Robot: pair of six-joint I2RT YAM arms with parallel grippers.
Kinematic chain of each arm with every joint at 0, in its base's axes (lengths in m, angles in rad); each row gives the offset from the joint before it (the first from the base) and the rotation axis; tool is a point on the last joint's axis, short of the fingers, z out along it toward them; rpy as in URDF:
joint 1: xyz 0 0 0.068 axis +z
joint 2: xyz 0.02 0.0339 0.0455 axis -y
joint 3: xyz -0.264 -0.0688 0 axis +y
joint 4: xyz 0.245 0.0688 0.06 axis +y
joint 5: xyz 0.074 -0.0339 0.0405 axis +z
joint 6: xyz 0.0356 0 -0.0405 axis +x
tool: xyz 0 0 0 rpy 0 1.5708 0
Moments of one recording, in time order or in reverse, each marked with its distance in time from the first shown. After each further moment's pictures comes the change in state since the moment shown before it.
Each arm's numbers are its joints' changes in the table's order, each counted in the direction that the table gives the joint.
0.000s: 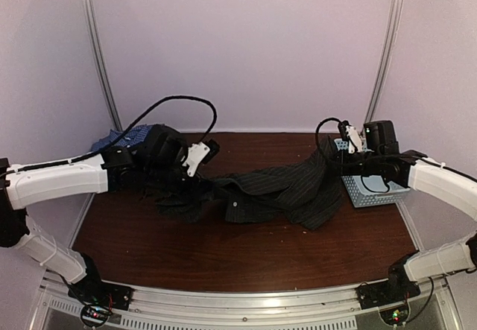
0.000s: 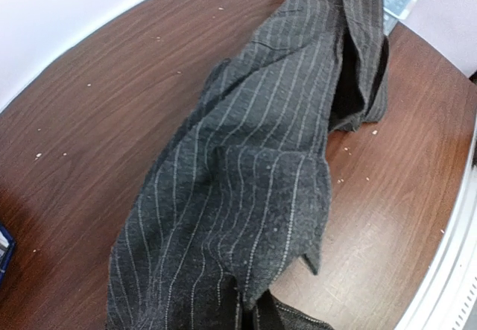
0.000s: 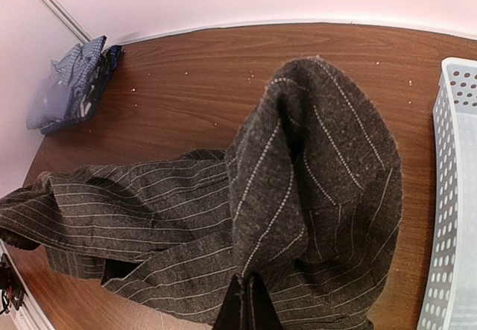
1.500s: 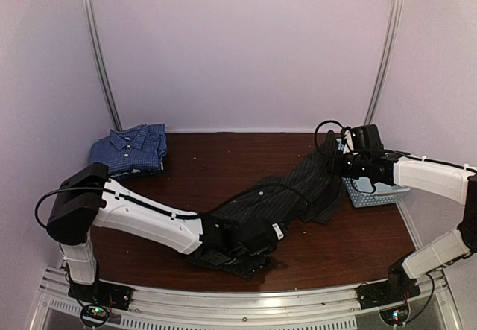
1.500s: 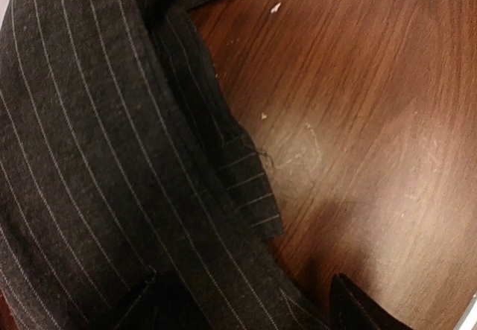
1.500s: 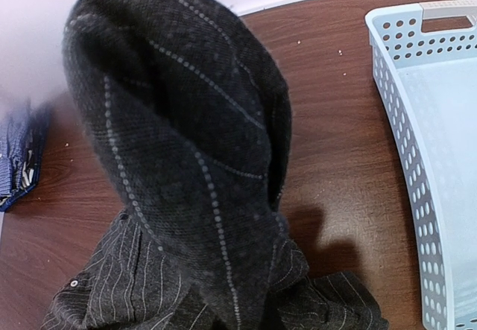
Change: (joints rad) left arm -0.481 -0.569 -0.161 -0.132 0.403 -0.016; right arm 0.022 -0.155 -0.001 -0.099 -0.253 0.229
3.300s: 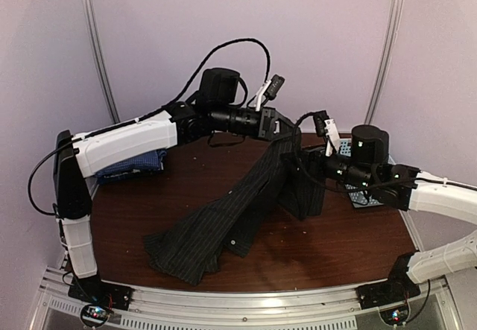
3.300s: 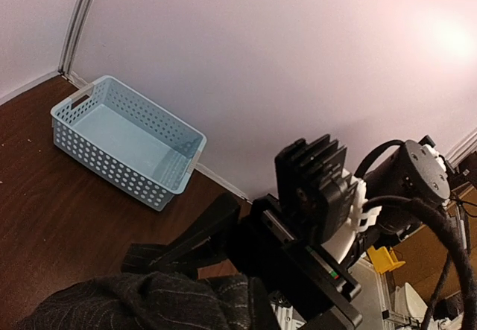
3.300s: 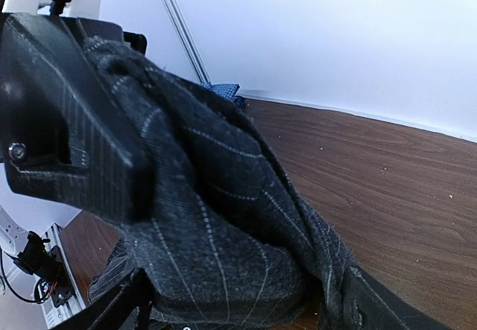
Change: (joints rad) left arm 0.458 0.004 -0.627 -0.120 -1.019 -0.370; right arm 0.426 0.243 0.041 -0.224 0.039 -0.176
